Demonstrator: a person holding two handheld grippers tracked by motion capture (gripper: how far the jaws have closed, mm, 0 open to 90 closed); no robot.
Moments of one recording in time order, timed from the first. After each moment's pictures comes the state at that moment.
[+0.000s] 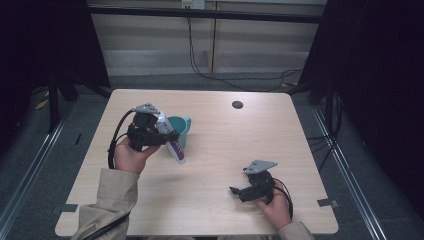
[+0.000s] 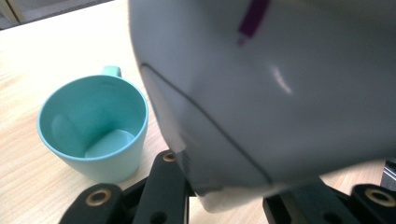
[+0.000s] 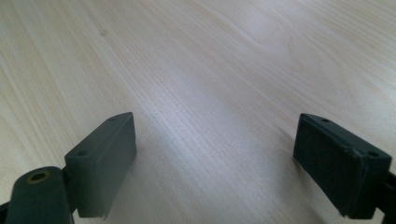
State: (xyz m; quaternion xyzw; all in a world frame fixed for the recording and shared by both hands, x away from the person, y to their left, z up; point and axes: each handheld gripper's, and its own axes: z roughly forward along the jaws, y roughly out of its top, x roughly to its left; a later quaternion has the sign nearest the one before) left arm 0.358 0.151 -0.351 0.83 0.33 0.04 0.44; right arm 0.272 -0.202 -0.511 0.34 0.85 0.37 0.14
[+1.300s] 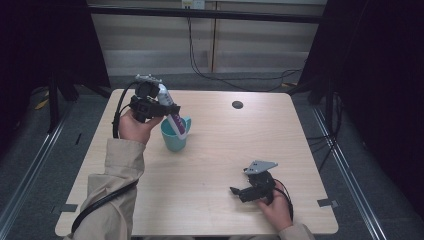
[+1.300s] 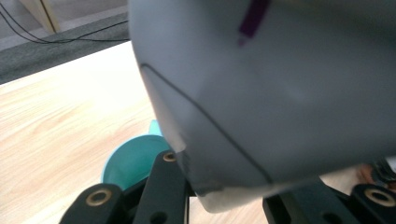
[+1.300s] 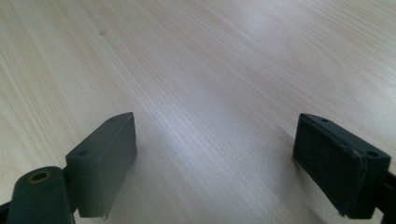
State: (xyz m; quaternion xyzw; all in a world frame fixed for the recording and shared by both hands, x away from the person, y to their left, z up) left arm 0.413 0.142 -0.314 0.82 0.36 0.07 0.44; right arm 0.271 -0.202 -0.511 0.34 0.85 0.37 0.14
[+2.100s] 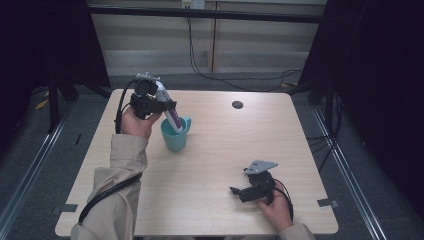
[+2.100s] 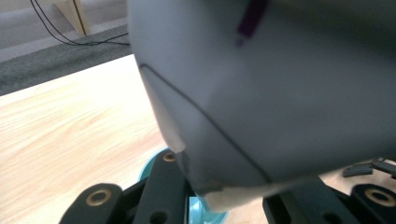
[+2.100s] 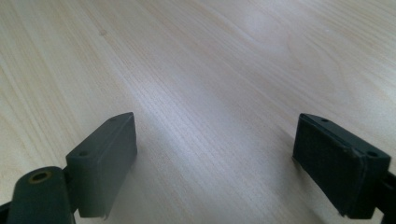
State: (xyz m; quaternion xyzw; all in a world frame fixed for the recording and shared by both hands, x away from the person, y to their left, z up) left arm 0.431 0.146 -0.329 0.80 0.40 0.11 0.43; right arm 0.271 -0.202 -0.511 0.34 0.85 0.37 0.14
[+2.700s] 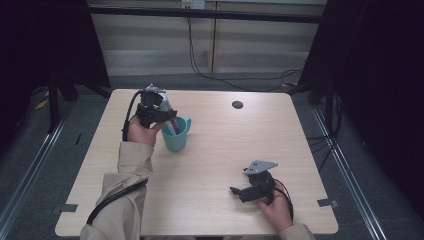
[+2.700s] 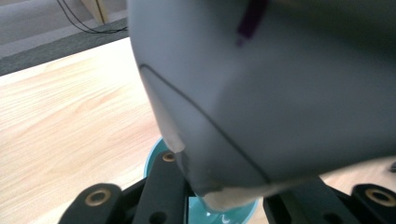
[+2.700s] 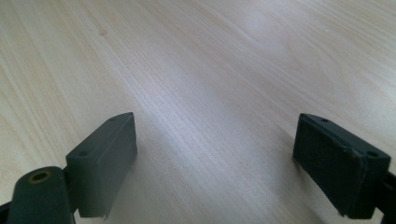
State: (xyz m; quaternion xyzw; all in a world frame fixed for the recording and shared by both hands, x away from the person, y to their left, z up) left arm 0.430 0.138 -0.368 0.81 0.41 0.13 0.40; right arm 0.271 -0.202 -0.511 0.34 0.85 0.37 0.14
